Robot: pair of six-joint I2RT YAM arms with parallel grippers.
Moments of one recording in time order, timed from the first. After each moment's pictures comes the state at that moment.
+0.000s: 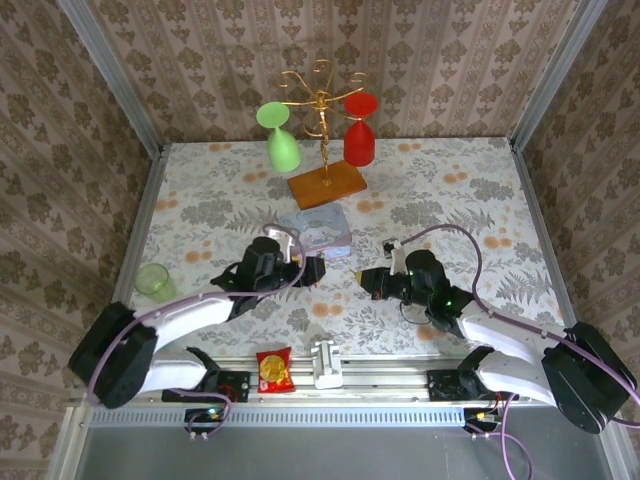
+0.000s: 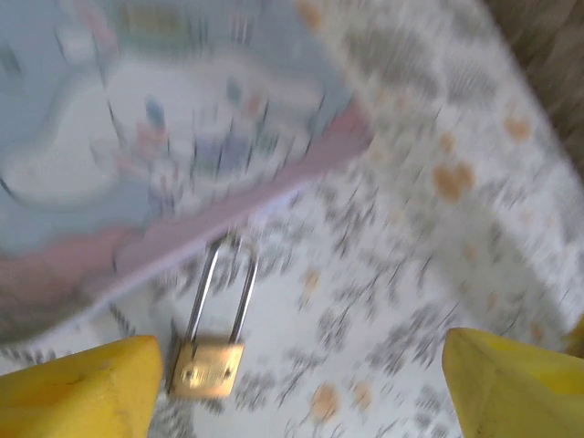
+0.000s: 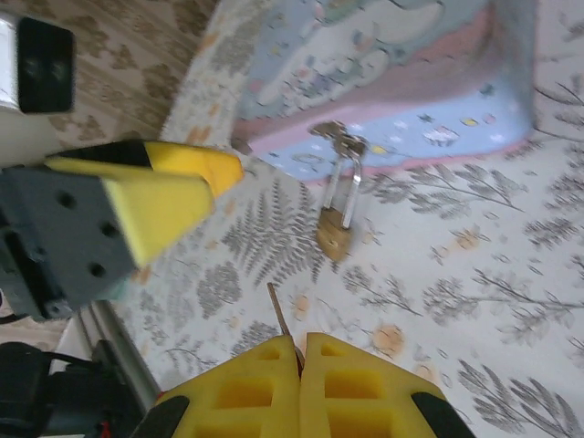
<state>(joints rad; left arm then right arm) -0.73 1.29 0.51 0.19 0.20 -0.57 0.62 1.10 0.36 0.28 -0.28 0.70</state>
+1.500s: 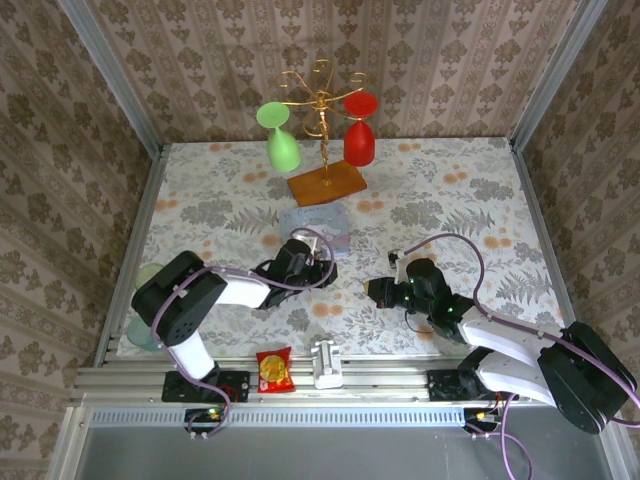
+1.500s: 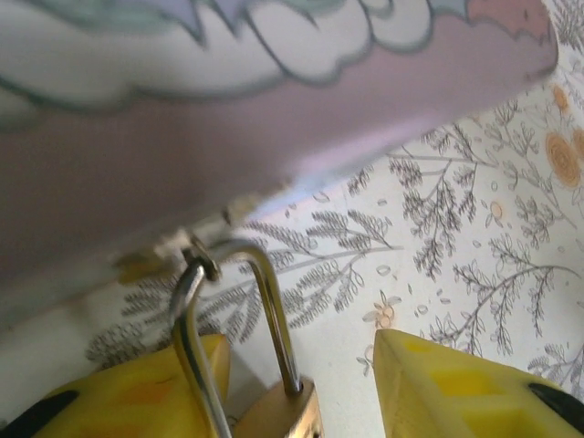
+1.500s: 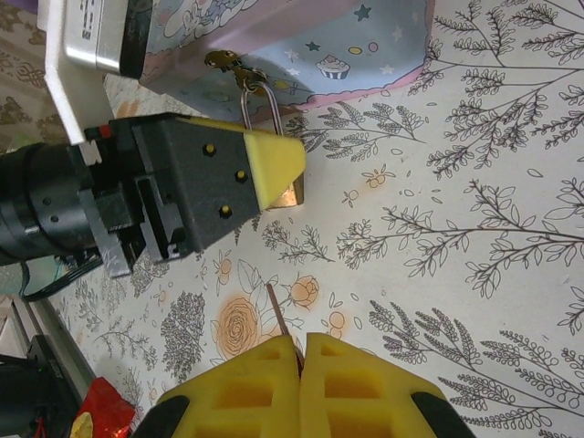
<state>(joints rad) -0.81 1.69 0.61 0.42 0.11 -0.62 0.61 1.10 0.29 0.27 -0.24 0.69</state>
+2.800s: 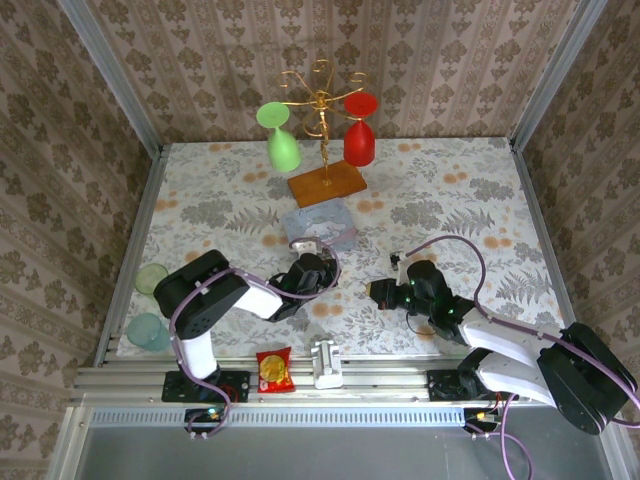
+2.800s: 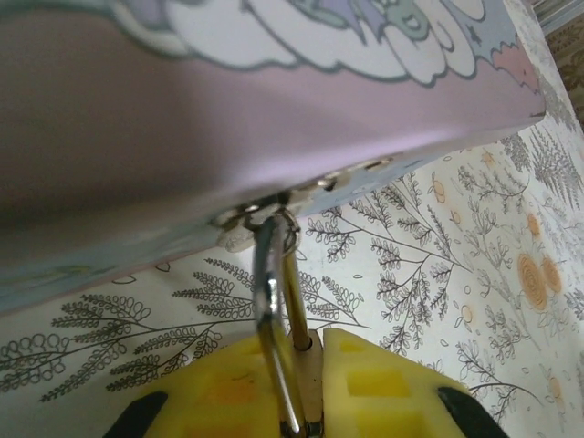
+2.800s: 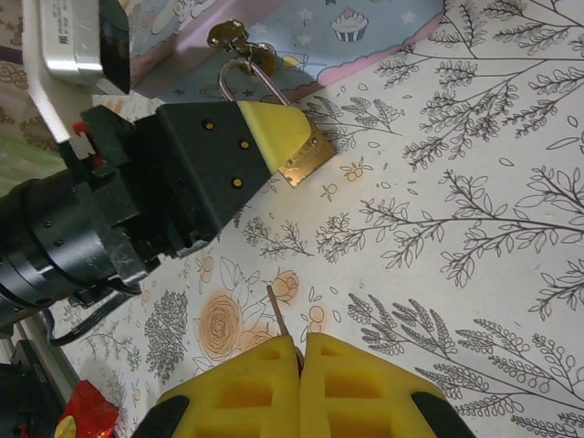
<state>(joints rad) -0.93 1.81 0.58 0.69 -0.17 -0.92 0.60 1.09 0.27 0.26 -0.22 0.69</state>
